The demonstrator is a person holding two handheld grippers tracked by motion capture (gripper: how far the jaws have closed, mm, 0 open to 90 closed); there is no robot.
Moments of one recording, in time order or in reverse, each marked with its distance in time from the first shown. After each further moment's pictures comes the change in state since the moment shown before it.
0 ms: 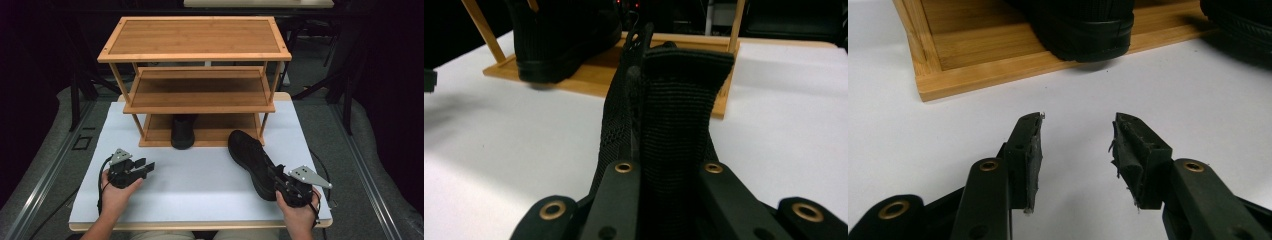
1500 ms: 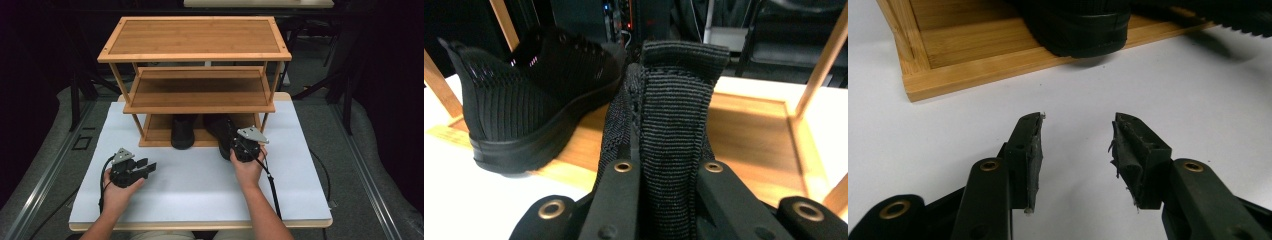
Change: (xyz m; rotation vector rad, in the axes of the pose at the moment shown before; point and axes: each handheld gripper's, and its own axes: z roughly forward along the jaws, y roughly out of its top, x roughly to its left) left arm 0.000 0.000 0.006 0.016 -0.018 0.010; right arm 0.050 0.050 0.156 -0.069 -0.051 -0.023
